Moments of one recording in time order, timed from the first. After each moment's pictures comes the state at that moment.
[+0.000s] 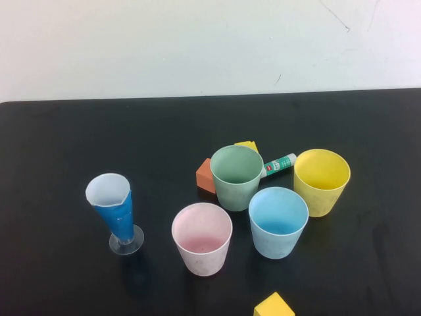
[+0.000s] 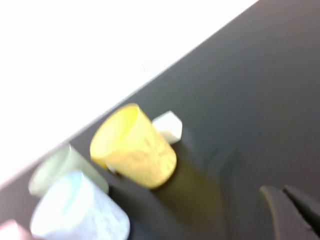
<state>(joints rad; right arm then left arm) -0.05 -0.01 0.03 0.70 0.36 -0.02 0.03 -0.01 0.02 -0.24 -0.27 -0.61</state>
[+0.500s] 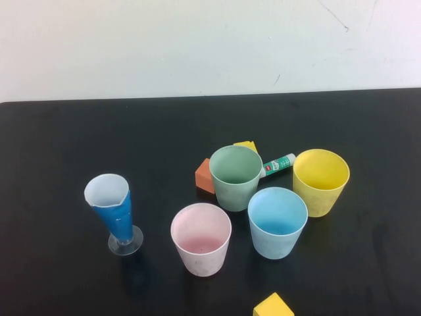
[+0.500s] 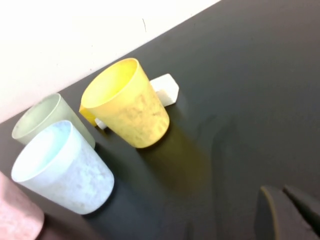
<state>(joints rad) -0.05 -0.01 0.03 0.70 0.45 -0.16 0.02 -0.01 -0.03 0.05 0.00 -0.93</state>
